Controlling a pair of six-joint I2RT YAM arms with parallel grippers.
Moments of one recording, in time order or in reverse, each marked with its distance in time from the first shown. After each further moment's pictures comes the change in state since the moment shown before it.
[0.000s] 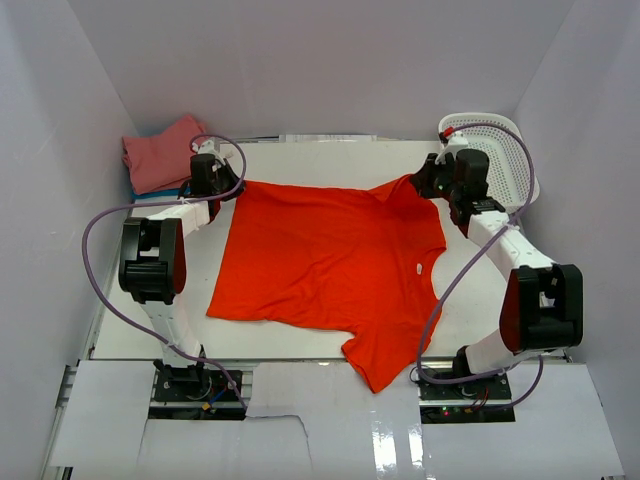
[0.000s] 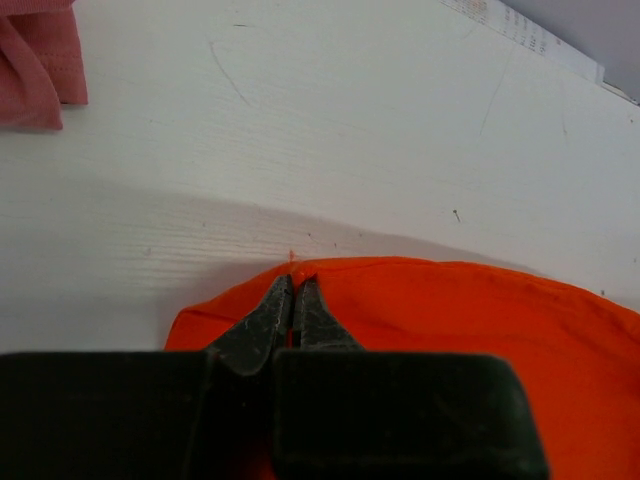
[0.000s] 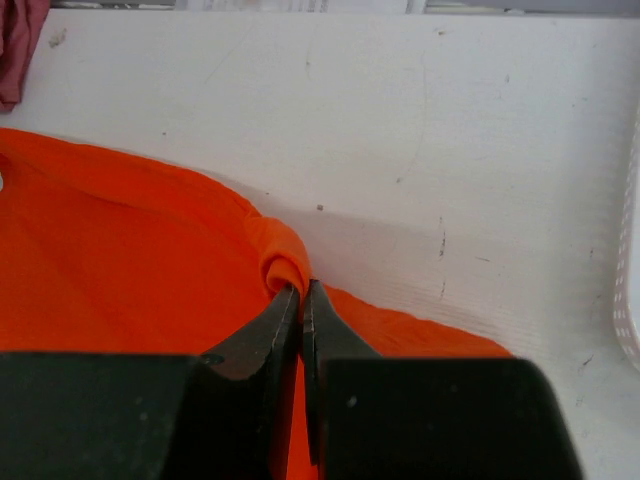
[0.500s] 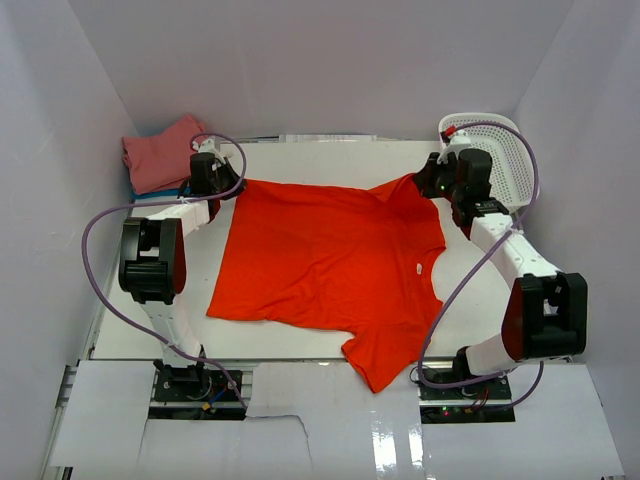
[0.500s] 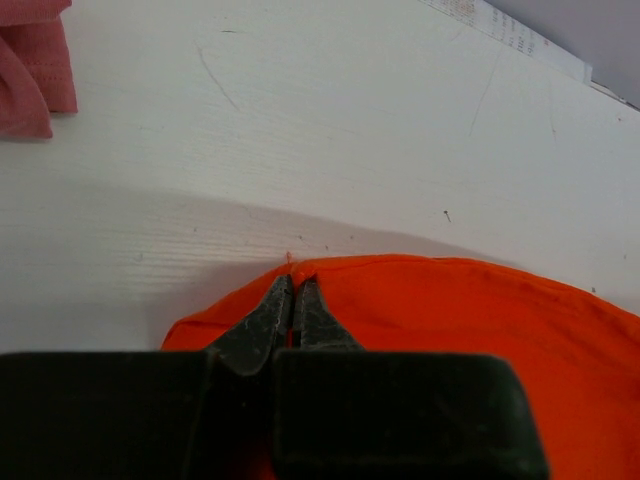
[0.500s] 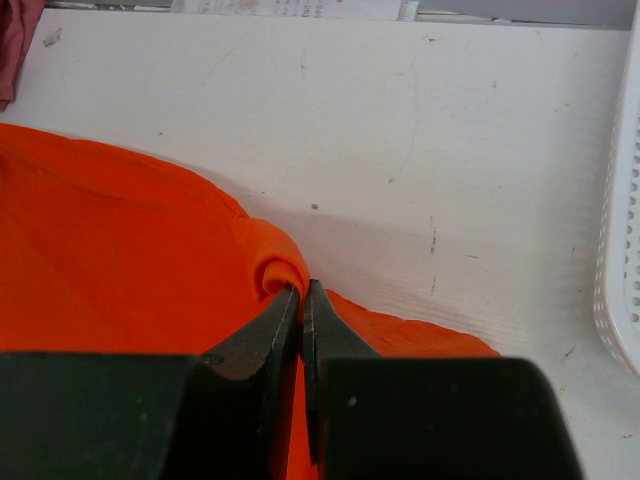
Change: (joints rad) left arm 0.000 0.000 0.008 0.000 0.016 0.001; right arm 0.003 -0.050 0.000 -0.031 0.019 -0.023
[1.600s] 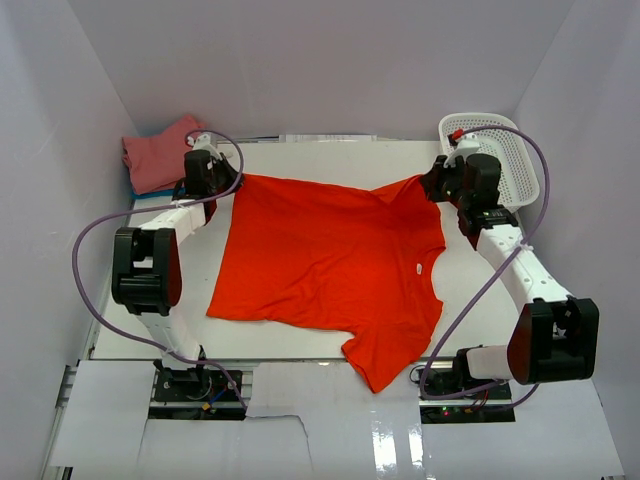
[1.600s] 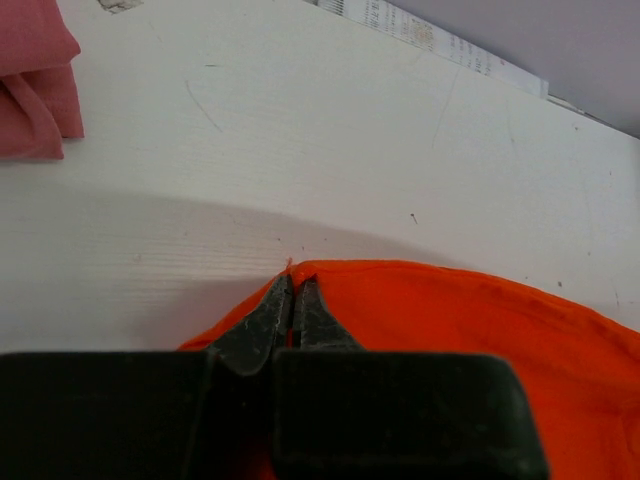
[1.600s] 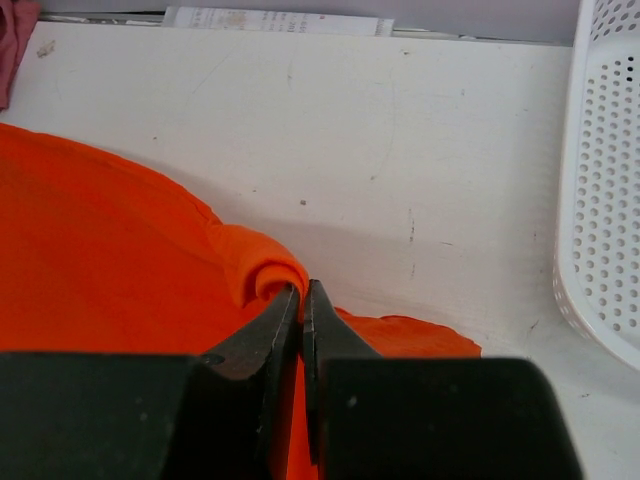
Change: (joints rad) left arm 0.000 -0.092 -0.032 0.001 0.003 0.014; right arm 0.000 -0.126 -0.045 -0.047 0.050 -0.021
